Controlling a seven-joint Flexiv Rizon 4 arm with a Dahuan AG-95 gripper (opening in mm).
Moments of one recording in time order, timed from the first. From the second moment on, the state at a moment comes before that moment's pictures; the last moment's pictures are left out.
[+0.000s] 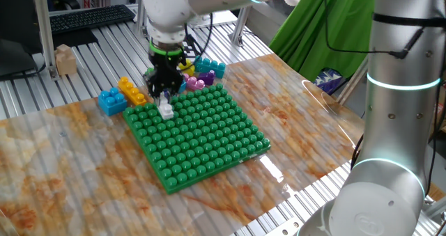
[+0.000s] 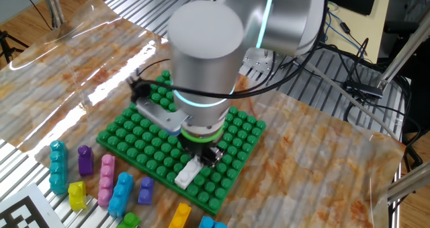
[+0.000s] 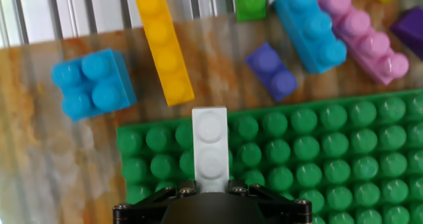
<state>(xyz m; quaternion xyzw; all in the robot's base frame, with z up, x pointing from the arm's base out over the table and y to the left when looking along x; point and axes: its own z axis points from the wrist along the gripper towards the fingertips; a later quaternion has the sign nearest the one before) 0.583 0.085 0.083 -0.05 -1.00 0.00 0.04</state>
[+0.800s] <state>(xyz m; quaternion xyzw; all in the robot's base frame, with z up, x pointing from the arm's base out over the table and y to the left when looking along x) 0.565 0.083 0.068 -0.04 -1.00 0.02 0.04</state>
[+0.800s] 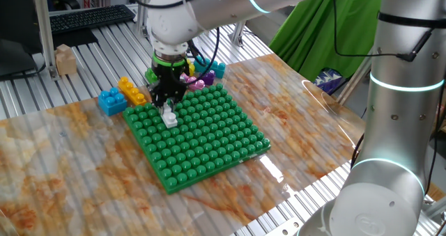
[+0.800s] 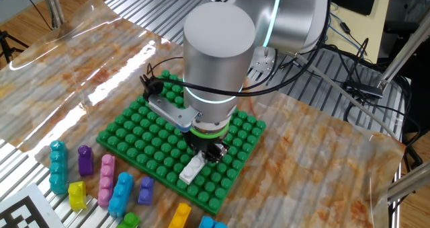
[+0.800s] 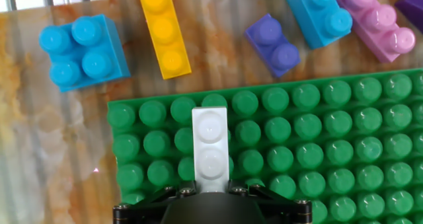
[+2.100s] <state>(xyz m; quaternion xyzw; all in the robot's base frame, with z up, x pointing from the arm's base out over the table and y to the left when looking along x) 0.556 0.080 0.053 -0.04 -1.00 0.00 0.04</state>
